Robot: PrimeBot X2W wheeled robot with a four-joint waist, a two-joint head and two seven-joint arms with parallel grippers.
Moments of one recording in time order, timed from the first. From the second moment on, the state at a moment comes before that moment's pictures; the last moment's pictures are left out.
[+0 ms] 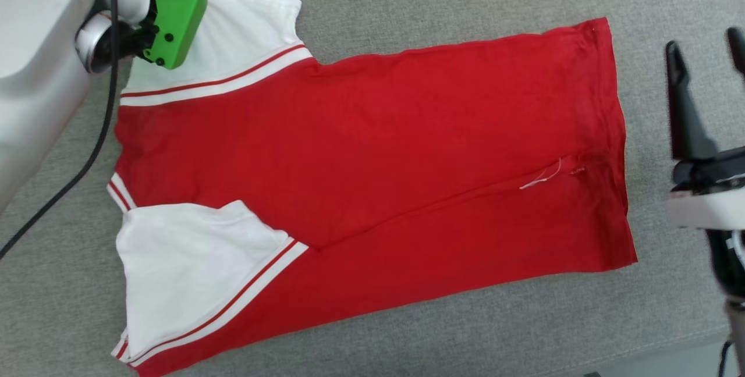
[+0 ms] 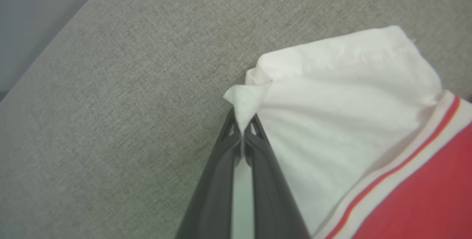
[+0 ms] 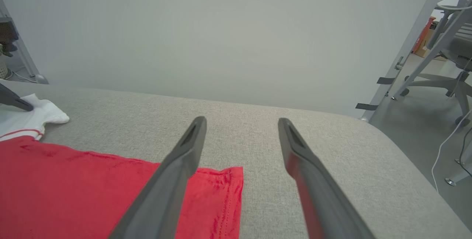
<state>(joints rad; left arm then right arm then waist) -1.45 0.62 -1.27 0.64 -1.07 -0.13 0.63 -0.29 -0.30 0.02 -0.17 0.31 0.13 -0.18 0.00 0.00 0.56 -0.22</state>
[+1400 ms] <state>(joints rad) -1.38 0.59 -1.28 0.40 -0.97 -0.13 0.35 -0.84 -0.70 0.58 0.44 0.82 0.13 0.74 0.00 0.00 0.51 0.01</state>
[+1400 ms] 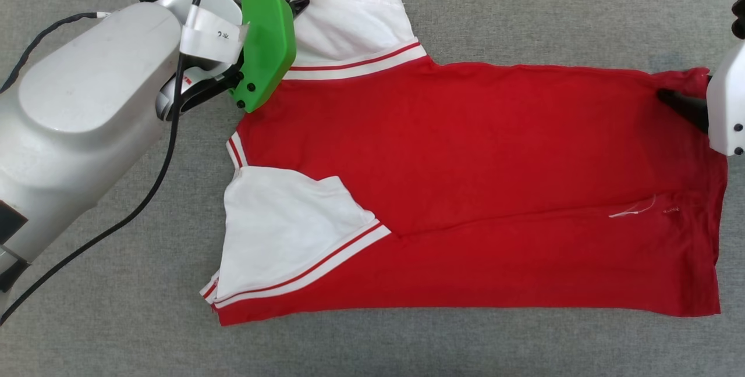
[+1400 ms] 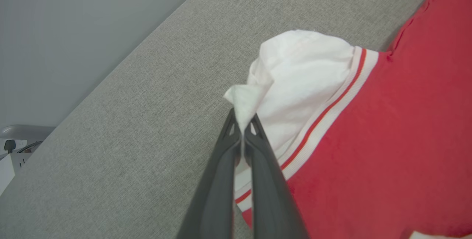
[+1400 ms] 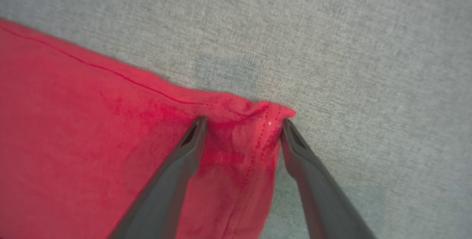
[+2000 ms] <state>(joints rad) -1.22 0.67 -1.28 0.37 -0.97 -0.11 0.26 -0.80 -0.76 0.77 0.40 0.87 0.13 0.37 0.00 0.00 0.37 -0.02</state>
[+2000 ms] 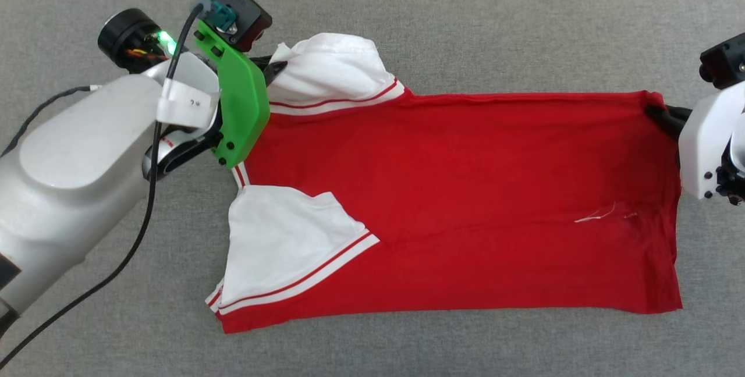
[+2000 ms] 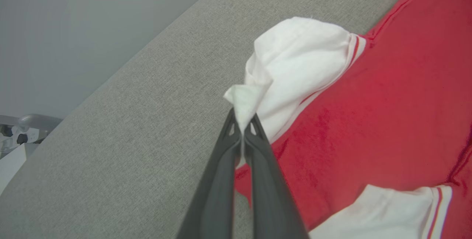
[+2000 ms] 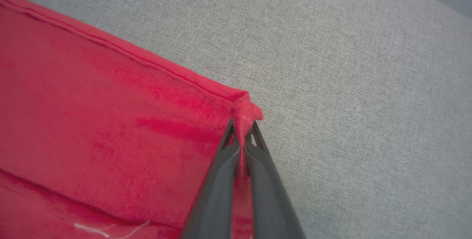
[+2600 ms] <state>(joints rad) -0.84 0.77 -1.28 0.15 -1.03 0.04 0.14 -0.54 -0.83 0.81 0.29 0.92 0.13 0.18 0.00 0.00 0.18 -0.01</state>
